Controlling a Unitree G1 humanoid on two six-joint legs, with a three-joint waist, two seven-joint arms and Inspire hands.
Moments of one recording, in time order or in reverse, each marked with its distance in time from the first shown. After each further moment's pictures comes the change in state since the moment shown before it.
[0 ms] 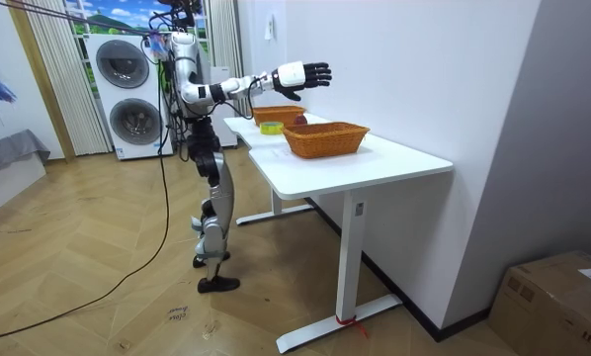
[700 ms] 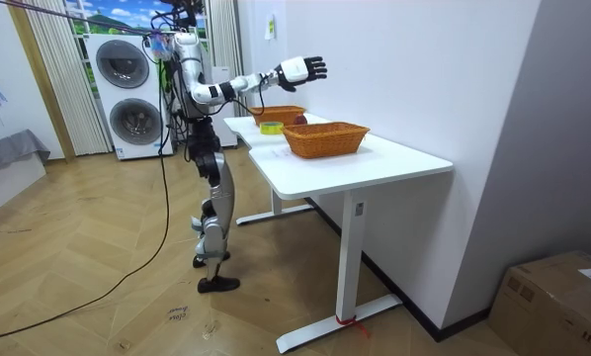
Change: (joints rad) left arm -0.005 0.000 -0.110 0.000 -0.026 0.000 -0.001; right arm -0.097 0.003 0.184 -0.074 0.105 0.007 0.010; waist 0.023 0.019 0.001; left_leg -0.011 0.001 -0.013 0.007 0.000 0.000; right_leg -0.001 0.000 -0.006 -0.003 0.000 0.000
